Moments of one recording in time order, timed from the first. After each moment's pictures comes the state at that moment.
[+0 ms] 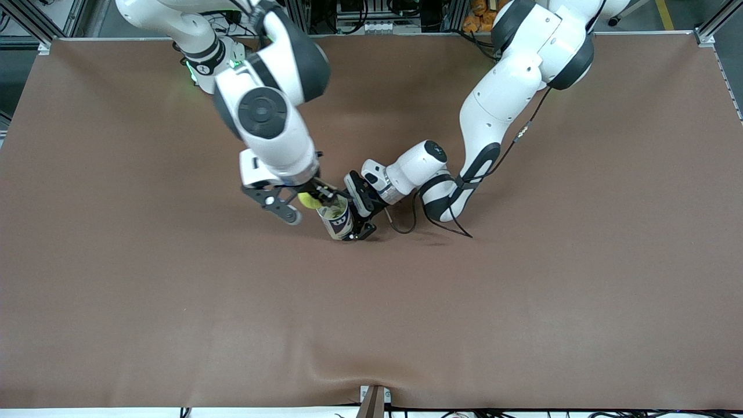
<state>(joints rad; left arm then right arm) -0.50 1.07 -0.27 -1.58 0.69 3.54 -0.11 0.75 0.47 -0.16 -1.41 0.13 1.83 1.19</state>
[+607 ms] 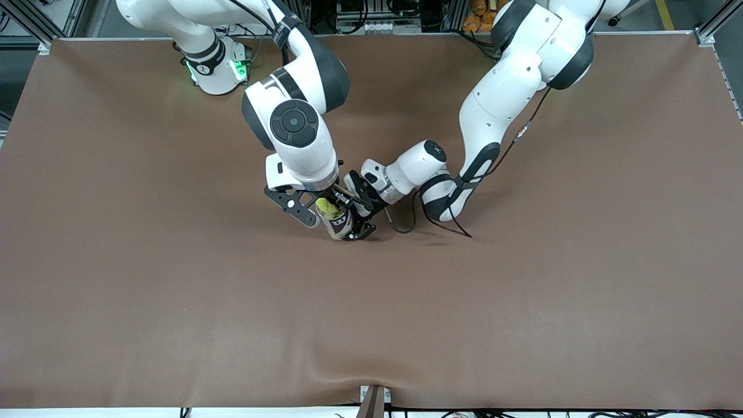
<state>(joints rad) -0.50 1.07 -0.27 -1.58 0.69 3.54 -0.11 0.77 0.51 -0.16 -1.40 0.13 1.87 1.23</state>
